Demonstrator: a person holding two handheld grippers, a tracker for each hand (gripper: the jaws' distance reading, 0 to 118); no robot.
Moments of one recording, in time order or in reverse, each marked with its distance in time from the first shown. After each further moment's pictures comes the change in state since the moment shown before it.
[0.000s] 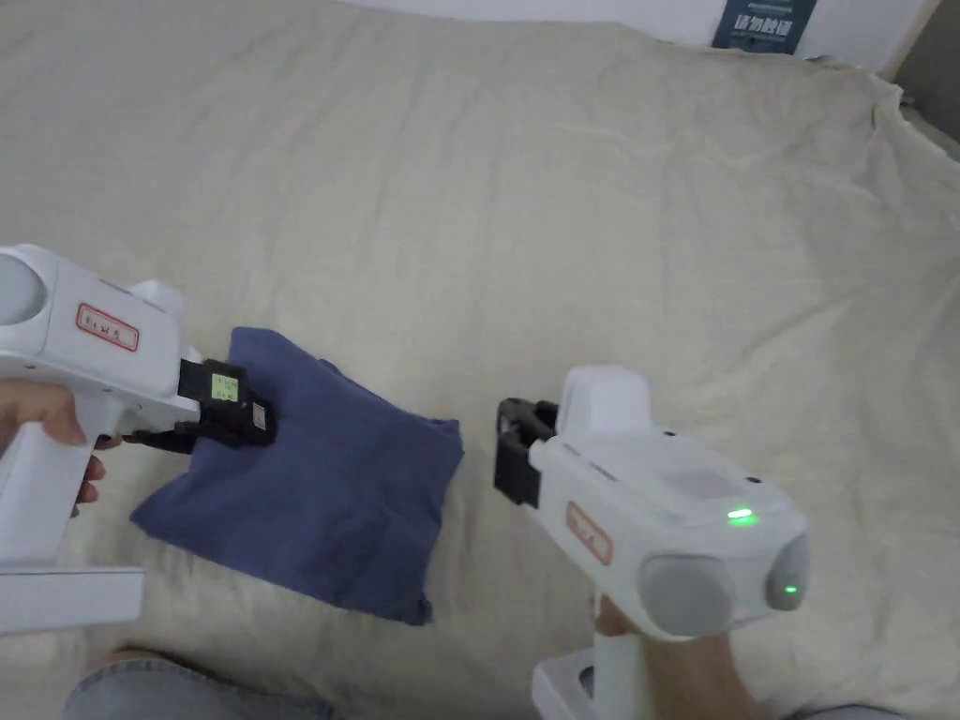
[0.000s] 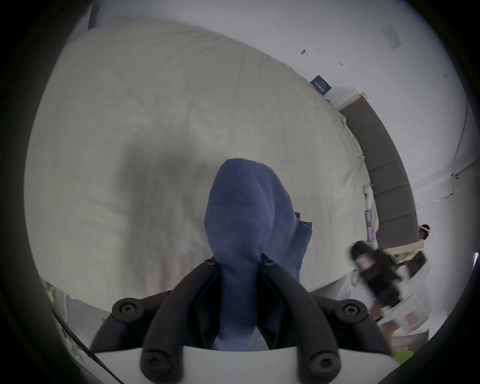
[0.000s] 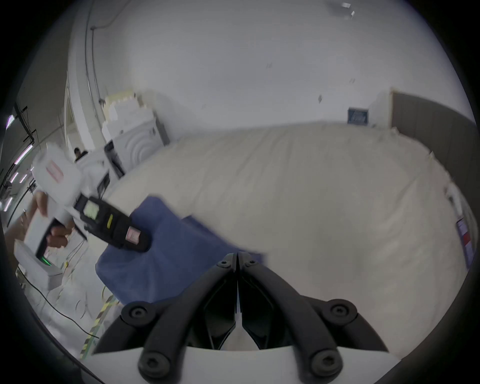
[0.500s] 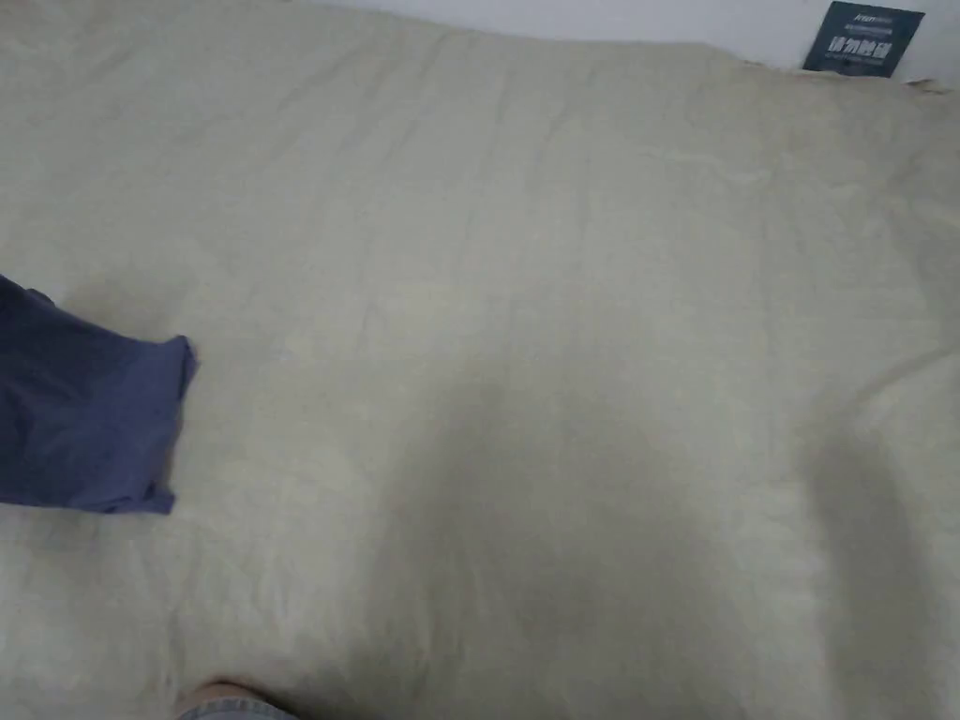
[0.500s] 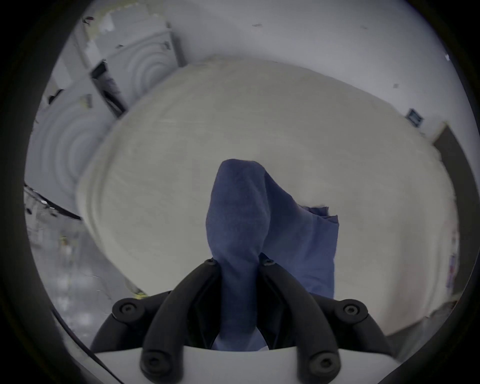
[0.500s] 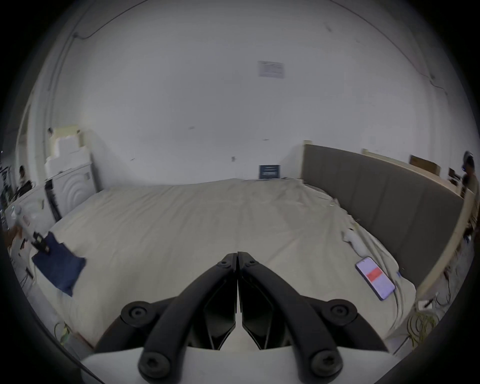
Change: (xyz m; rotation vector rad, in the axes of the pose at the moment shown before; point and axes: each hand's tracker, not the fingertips) left arm -0.169 0.069 0.096 0.142 0.681 0.079; right arm 0.097 0.050 0.108 0.189 -0.454 -0.029
